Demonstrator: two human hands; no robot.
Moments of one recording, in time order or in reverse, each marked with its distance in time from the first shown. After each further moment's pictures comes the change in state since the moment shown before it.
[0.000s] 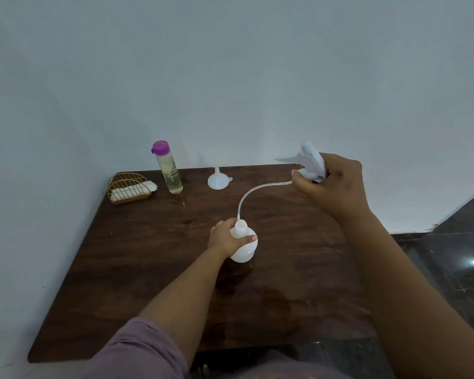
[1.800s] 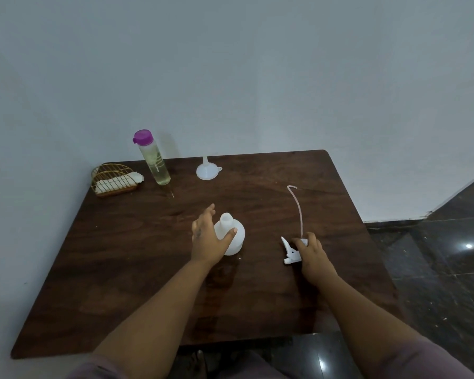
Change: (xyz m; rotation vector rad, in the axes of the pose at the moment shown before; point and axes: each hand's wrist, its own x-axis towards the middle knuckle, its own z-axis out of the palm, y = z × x) left_hand -0.030 0.002 0.012 -0.064 0.307 0.155; right_hand -0.167 0.186 0.067 -0.447 -0.787 0.378
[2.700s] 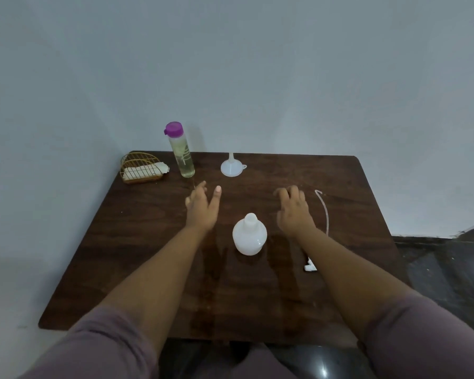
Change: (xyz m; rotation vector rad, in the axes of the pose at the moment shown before) left_hand 0.066 -0.014 -0.057 -0.041 0.145 -0.180; right_hand 0.091 -0.126 -0.054 0.036 0.243 -0.242
